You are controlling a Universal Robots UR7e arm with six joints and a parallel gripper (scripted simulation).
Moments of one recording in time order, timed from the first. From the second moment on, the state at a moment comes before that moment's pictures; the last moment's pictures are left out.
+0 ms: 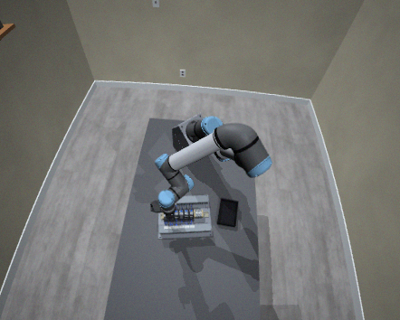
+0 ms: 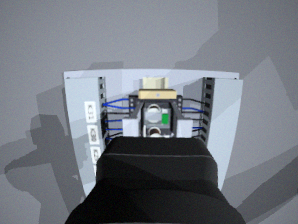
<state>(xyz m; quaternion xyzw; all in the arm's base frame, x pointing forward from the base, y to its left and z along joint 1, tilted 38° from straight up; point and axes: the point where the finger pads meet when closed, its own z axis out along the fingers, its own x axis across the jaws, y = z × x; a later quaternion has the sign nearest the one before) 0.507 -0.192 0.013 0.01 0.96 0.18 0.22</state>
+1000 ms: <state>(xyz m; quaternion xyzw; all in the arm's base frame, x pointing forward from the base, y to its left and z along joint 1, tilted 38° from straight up) 0.506 -0.192 0.012 0.01 0.95 0.18 0.24</state>
